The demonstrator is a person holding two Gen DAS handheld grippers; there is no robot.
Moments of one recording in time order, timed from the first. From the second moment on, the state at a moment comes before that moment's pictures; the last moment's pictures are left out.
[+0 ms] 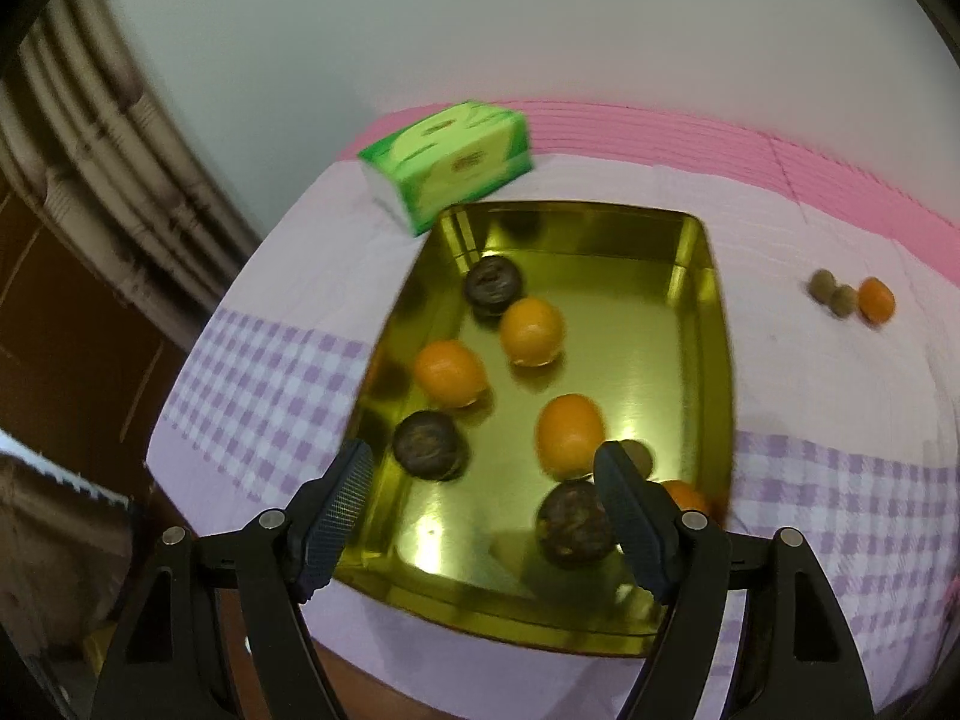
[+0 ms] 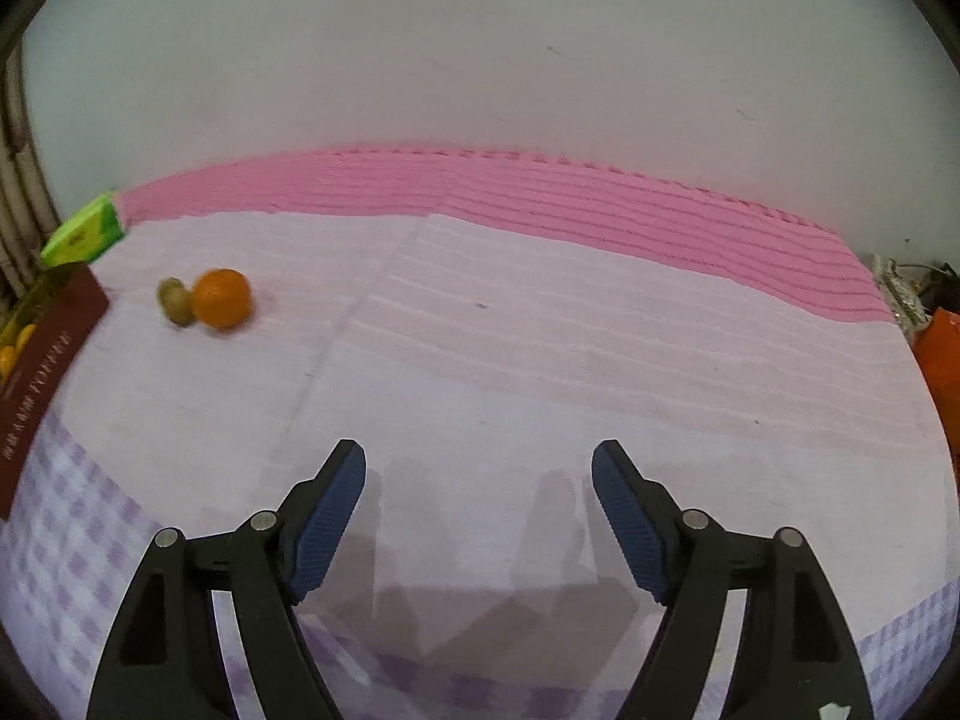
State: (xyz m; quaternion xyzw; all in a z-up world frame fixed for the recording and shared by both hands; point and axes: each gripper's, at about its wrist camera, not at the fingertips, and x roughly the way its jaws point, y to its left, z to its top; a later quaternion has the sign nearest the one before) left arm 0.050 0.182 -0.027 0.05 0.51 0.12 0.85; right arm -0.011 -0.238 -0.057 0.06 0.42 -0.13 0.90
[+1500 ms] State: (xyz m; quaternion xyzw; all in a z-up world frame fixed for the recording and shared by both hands) left arm 0.229 0.030 -0.098 -0.15 0.63 -0.14 0.75; right arm -0.009 -0.269 -0.072 0.13 0.44 -0.11 0.88
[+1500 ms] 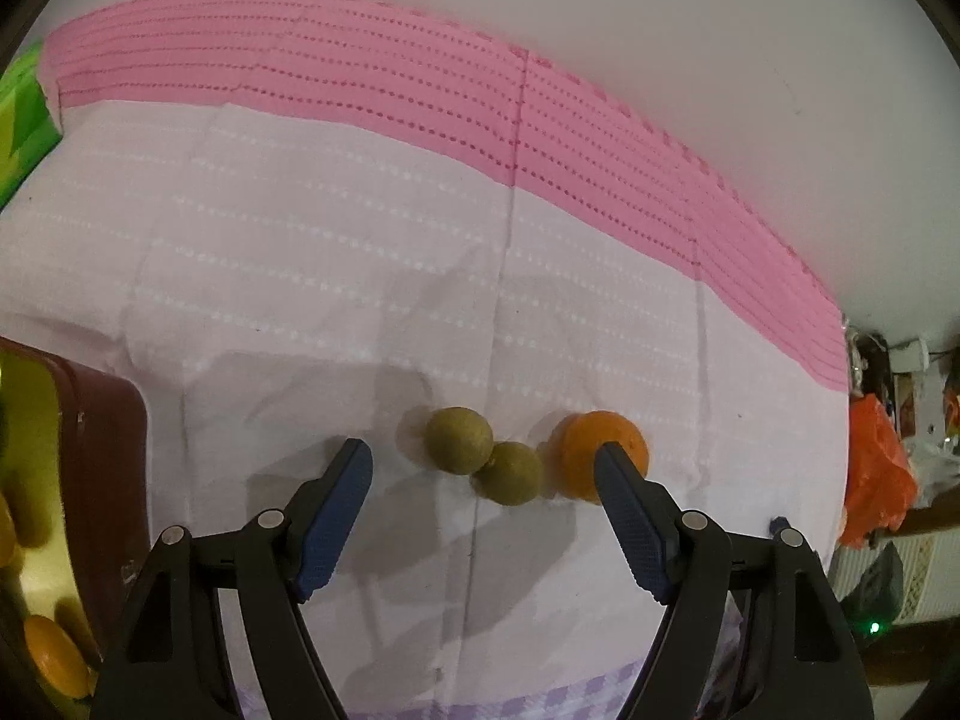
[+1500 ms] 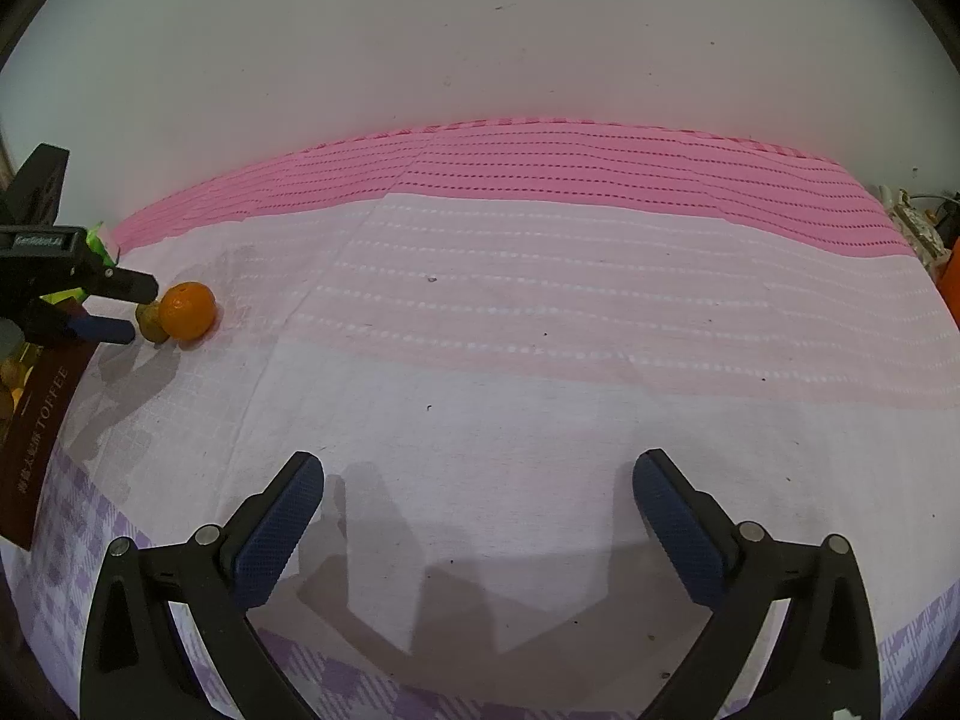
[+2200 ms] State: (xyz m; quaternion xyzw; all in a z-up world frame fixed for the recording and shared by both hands) left arm 0.213 0.043 -0.095 -0.22 0.63 -0.03 0.74; right arm -0.009 -0.269 -0.071 0.13 0.43 -0.11 0.88
